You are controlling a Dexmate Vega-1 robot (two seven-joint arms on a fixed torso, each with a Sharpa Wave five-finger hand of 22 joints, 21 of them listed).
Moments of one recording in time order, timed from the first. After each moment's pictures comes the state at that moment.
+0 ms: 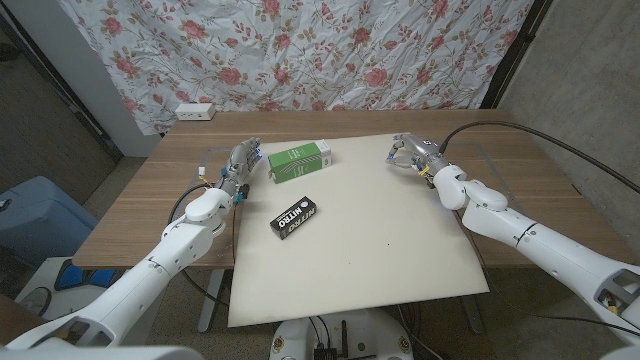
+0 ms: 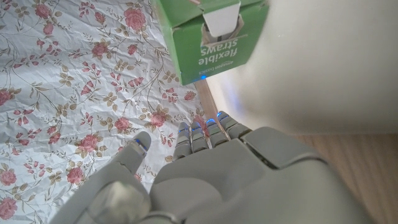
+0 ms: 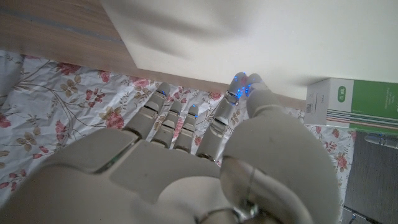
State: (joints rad) left arm 0.94 0.59 0.34 -1.46 -0.65 -0.13 0.13; left_hand 0.02 0.07 0.72 0.10 0.19 0.11 -0.03 0.18 0.17 0.06 -0.06 0.19 0.17 0.02 -0.03 0.17 0.17 0.04 -0.03 0.19 0.16; right arm -0.72 -0.73 -0.68 -1.56 -0.50 -0.20 -0.22; right_hand 0.89 0.03 0.45 -0.16 0.18 0.95 -0.22 0.70 0.28 0.31 -0.10 0.23 0.20 0.15 -0.04 0.32 0.28 0.42 0.00 0.20 0.17
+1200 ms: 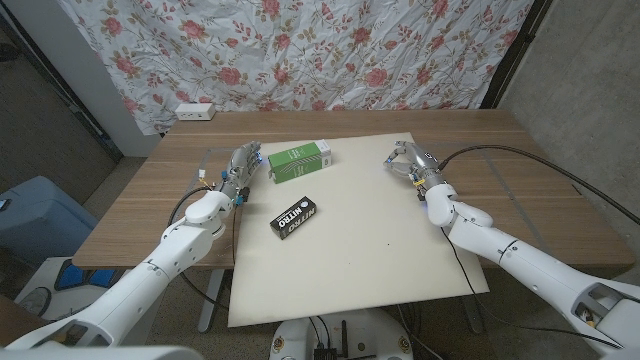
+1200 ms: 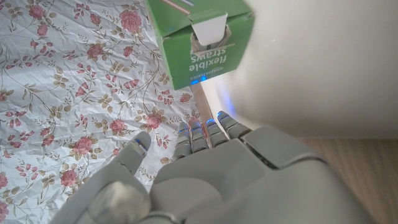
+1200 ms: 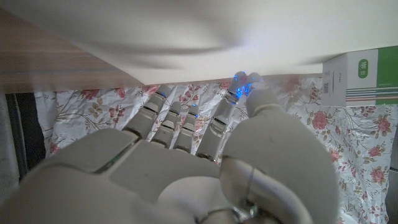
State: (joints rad) left arm 0.95 0.60 0.34 -1.47 -0.65 -0.12 0.13; left_hand 0.02 0.07 0.72 0.10 0.19 0.11 -0.03 0.18 0.17 0.06 -0.06 0.19 0.17 0.02 -0.03 0.17 0.17 0.04 -0.03 0.19 0.16; right arm -0.76 -0.63 -0.69 -1.45 -0.36 -0.16 -0.44; right_hand 0.91 0.01 0.45 -0.17 0.17 0.97 -0.21 0.70 0.27 0.31 -0.10 0.22 0.20 0.14 -0.04 0.32 0.28 0.38 0.02 0.18 0.17
